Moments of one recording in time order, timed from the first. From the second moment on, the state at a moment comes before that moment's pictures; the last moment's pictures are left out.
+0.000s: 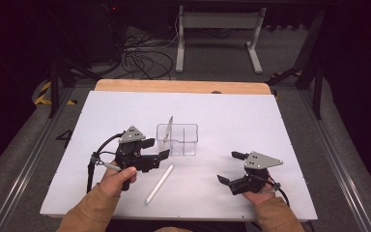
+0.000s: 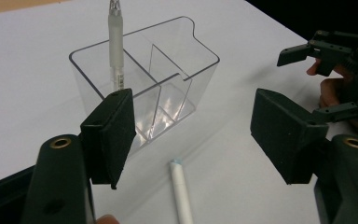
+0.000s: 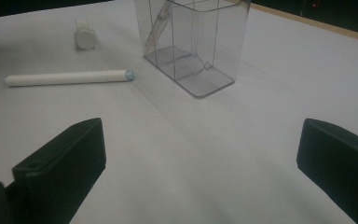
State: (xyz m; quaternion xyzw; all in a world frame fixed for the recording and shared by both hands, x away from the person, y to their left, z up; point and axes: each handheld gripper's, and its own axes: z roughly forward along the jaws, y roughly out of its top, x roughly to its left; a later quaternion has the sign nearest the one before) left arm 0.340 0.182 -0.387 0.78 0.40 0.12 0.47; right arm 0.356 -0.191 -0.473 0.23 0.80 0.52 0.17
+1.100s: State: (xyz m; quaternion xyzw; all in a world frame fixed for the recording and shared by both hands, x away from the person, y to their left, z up) left arm 0.335 0.170 -0.427 0.80 0.44 0.04 0.40; right arm 0.356 -0.190 -0.473 0.23 0.81 0.52 0.16
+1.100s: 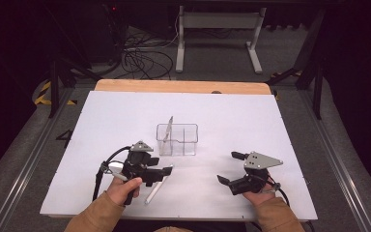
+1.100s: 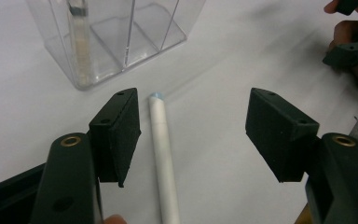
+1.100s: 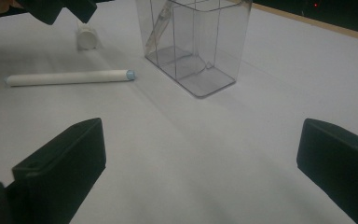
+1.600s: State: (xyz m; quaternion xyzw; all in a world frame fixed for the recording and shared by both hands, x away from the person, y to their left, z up) left arm 0.340 0.164 -0.443 0.81 0.46 0.01 0.37; right arm 0.356 -0.190 -0.473 0.23 0.81 0.52 0.16
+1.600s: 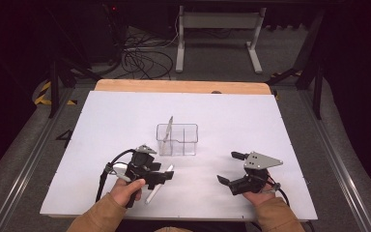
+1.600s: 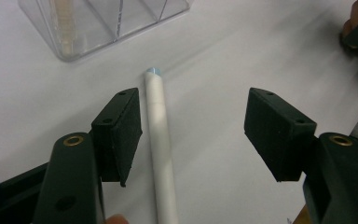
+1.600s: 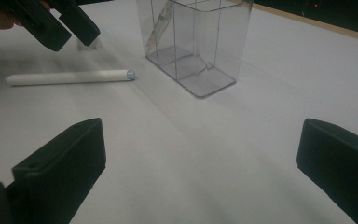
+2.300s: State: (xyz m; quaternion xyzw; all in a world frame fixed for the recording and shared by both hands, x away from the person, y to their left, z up) left arm 0.341 0.154 -0.455 0.82 0.47 0.03 0.32; right arm 0.355 -0.190 -0.473 0.23 0.81 0.52 0.16
